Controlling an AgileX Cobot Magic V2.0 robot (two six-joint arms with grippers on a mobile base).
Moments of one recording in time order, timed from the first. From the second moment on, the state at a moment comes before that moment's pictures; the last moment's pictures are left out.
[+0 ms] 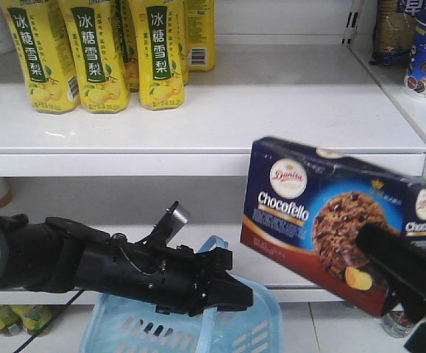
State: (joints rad) left arm -0.55 1.77 -0.85 -1.68 0.84 0.86; right arm 0.69 0.52 -0.37 1.32 -0.09 -1.00
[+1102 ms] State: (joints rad) left arm -0.55 1.77 -0.85 -1.68 0.84 0.86; right arm 0.69 1.16 -0.92 1.50 -0.81 -1.55
